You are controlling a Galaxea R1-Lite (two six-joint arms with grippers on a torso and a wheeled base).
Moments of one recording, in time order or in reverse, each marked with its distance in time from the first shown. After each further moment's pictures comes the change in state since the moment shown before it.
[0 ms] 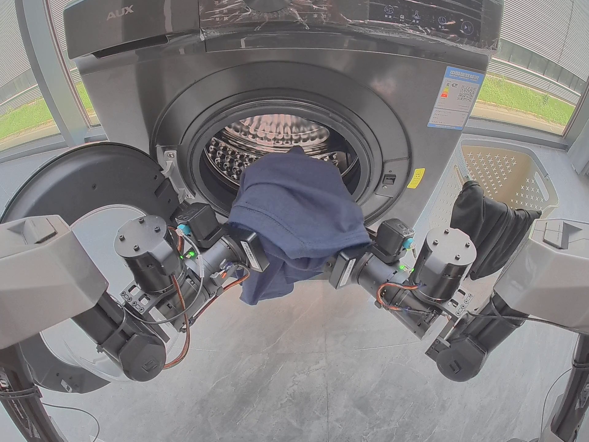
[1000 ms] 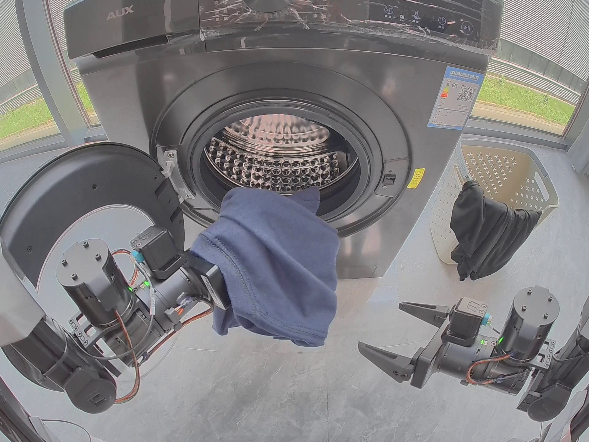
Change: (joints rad) left arm -0.019 -0.221 0.281 0.000 -0.002 0.034; right arm 0.015 -0.329 0.625 -0.001 0.176 -0.091
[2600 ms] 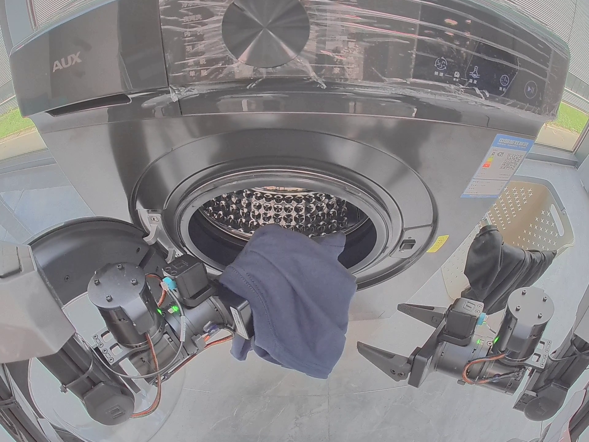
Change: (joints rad) left arm -0.071 0.086 0.024 0.000 0.012 0.045; right arm -0.012 0.026 -0.006 -0.004 0.000 0.006
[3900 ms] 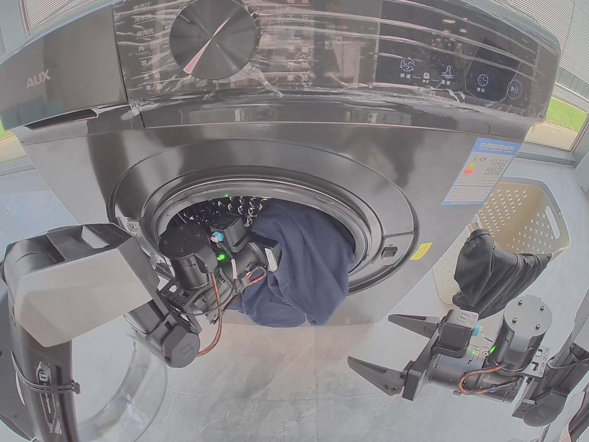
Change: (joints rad) left arm 0.114 0.350 -0.487 0.000 -0.004 0.036; right arm 0.061 0.000 0.009 0.000 -0.003 0.008
